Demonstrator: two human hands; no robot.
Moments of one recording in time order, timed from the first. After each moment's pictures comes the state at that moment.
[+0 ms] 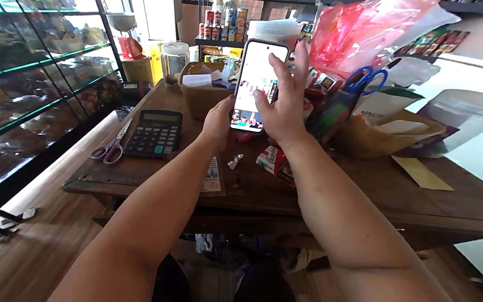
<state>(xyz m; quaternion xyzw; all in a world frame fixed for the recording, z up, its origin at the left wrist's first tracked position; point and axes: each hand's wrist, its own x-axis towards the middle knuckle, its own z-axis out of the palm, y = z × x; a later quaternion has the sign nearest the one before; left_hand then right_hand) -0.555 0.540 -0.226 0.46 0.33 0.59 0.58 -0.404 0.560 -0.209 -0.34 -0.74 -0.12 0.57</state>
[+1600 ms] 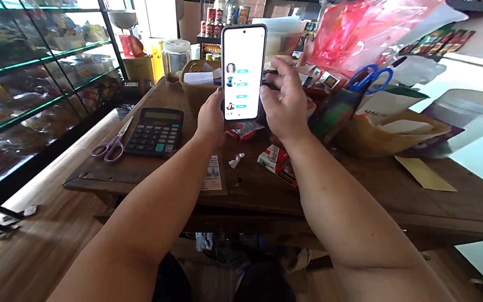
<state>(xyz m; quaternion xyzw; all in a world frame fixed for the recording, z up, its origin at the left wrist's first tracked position) -0.561 0.541 -0.220 0.39 0.33 0.65 0.56 -0.405 0.558 -0.209 -0.33 -0.74 0.07 0.58</state>
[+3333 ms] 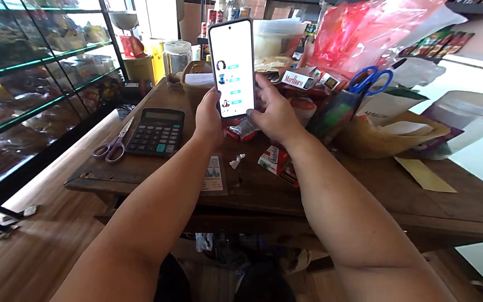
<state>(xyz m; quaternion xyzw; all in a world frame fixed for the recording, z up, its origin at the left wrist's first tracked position) -0.565 0.541 -0.220 0.39 0.29 0.68 0.54 -0.405 0.560 -0.212 -0.37 -0.79 0.19 0.45</state>
